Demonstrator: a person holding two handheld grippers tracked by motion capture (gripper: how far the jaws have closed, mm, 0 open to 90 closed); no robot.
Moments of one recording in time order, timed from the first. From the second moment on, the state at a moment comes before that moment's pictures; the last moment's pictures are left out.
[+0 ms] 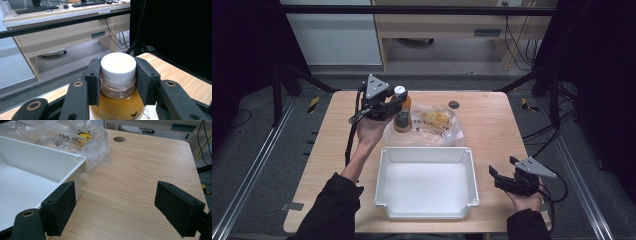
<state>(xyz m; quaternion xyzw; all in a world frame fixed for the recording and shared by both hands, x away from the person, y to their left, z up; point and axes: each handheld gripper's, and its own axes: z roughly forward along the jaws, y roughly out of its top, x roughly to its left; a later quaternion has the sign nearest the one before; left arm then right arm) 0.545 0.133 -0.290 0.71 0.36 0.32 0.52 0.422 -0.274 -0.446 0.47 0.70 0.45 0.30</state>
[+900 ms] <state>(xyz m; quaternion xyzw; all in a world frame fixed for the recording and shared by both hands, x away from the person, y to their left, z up) 0.505 0.136 -0.292 0.72 0.33 0.31 0.53 0.421 -0.274 -0.446 0.47 0.70 0.45 0.30</state>
